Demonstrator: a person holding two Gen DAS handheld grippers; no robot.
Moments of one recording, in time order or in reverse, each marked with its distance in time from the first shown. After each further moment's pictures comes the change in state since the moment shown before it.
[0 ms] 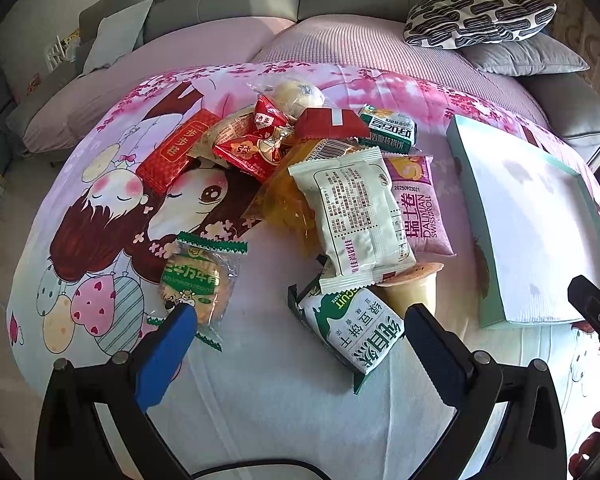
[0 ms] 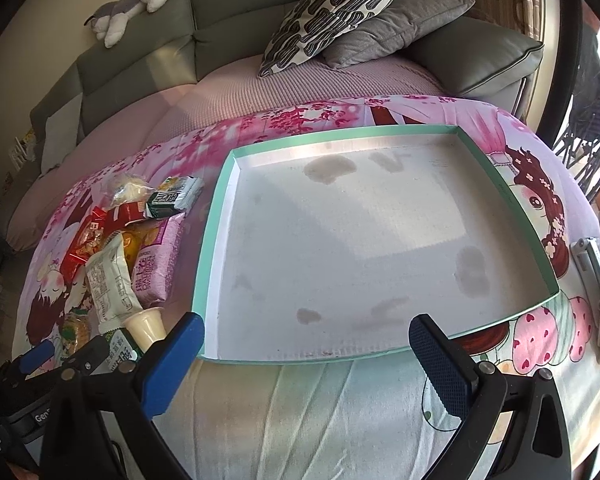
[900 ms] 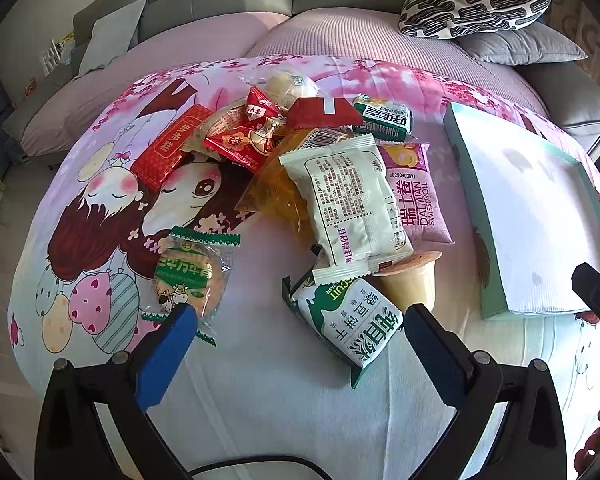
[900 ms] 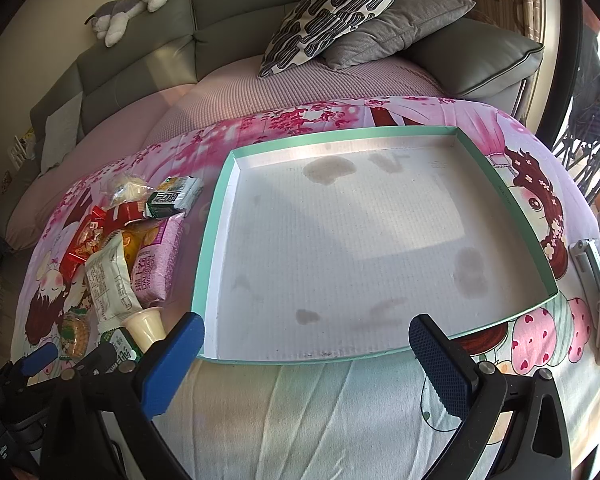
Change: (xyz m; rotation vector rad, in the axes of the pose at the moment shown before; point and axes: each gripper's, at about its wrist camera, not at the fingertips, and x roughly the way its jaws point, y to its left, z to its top) left arm 0.004 -0.003 -0.003 0.023 0.016 0.001; right arm 0.000 -0.001 0.000 -0.002 0.002 0.002
